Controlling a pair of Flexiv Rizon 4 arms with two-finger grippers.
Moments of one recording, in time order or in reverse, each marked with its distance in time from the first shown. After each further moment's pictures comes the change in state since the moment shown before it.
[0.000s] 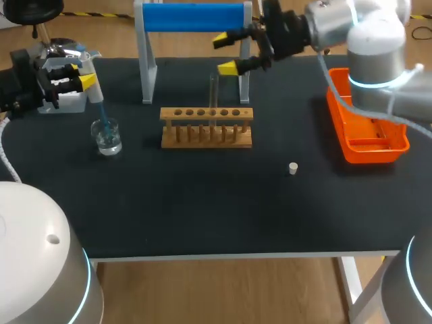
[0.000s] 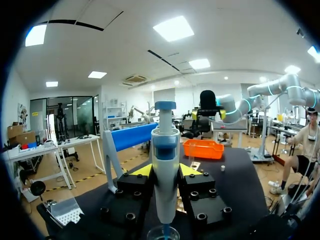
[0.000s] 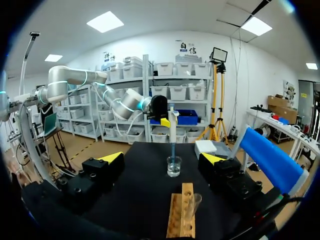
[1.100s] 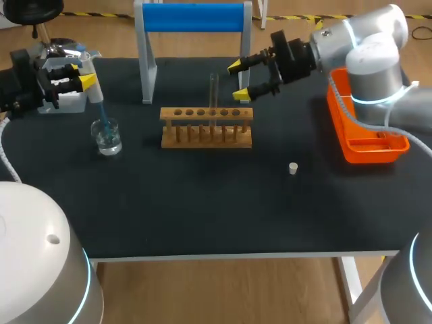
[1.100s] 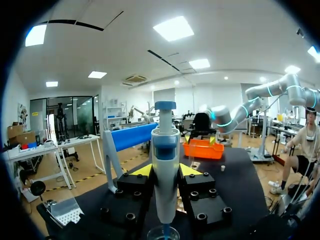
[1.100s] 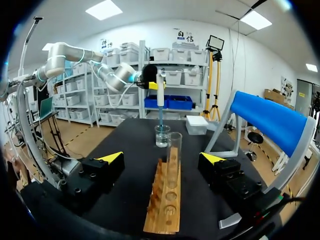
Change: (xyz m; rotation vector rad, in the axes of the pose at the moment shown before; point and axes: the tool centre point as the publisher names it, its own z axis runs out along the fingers) left arm 0.000 0.000 0.000 0.000 0.000 0.000; right arm -0.042 -0.107 -0.009 0.108 -0.034 -0.023
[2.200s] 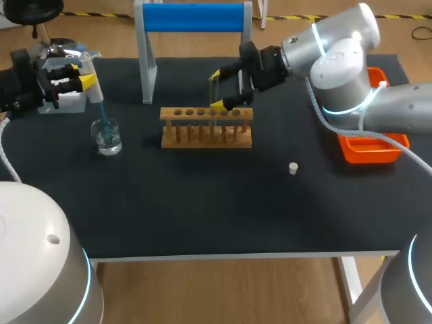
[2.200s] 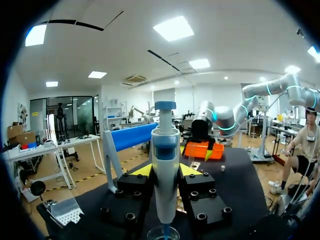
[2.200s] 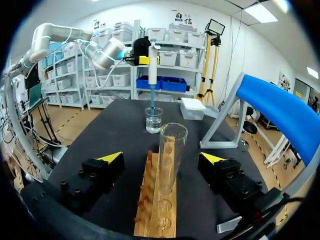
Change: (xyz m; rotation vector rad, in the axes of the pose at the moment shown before) left arm 0.000 0.000 0.000 0.000 0.000 0.000; right arm -0.011 -0.018 0.056 0.178 -0.072 -0.028
